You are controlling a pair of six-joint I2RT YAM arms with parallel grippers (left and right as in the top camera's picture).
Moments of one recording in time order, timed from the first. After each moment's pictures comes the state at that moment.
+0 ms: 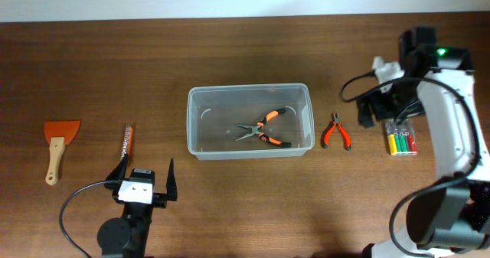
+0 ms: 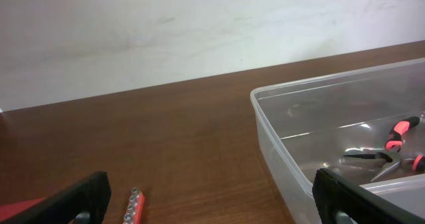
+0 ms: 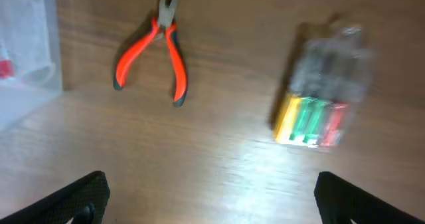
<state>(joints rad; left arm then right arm) 0.03 0.01 0.03 -0.11 0.12 0.13 -0.14 1.77 1.59 -1.33 -0.01 -0.32</state>
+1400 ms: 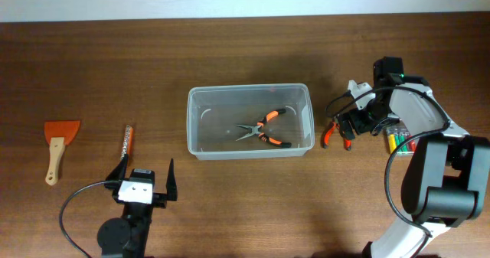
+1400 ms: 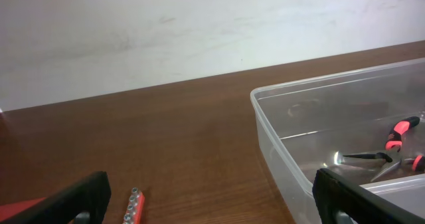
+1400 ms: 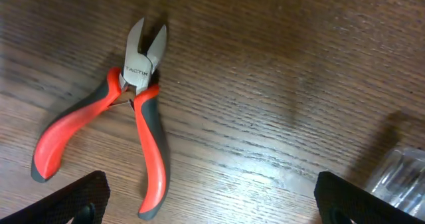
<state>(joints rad) 0.03 0.01 0.03 -0.11 0.12 0.13 -0.14 1.93 1.32 -0.88 -0.06 -0.45</state>
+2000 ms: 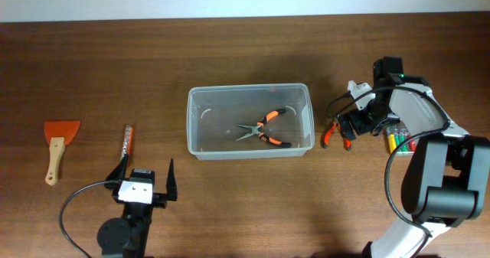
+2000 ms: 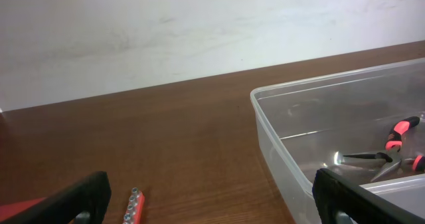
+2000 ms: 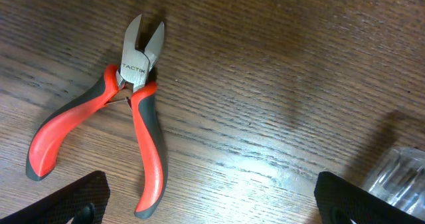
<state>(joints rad) 0.03 0.01 0.03 -0.11 0.12 0.13 -0.13 1.93 1.32 -0.88 -0.05 -0.46</state>
